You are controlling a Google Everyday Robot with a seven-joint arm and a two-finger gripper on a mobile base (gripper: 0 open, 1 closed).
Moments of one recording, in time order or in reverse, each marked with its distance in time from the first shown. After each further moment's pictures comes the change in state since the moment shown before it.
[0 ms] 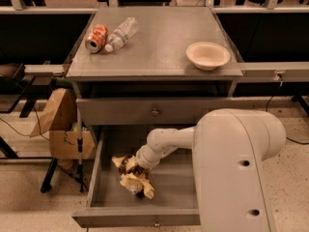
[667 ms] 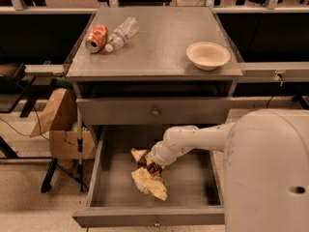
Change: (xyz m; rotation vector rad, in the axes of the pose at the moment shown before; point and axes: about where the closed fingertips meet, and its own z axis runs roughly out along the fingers) arm 0.006 -0.032 -0.078 0.056 -0.109 -0.020
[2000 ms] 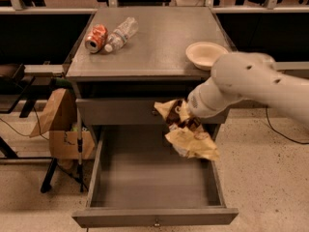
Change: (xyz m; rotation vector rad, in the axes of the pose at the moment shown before) arm -0.042 0.017 -0.317 0.149 -0.162 -0.264
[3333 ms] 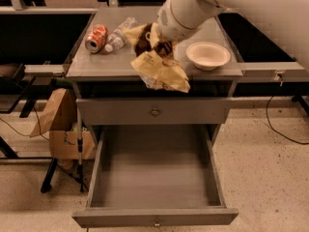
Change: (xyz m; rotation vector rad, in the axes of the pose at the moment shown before) arm -0.181 0.093 -0.130 -0.020 -0.235 -0.077
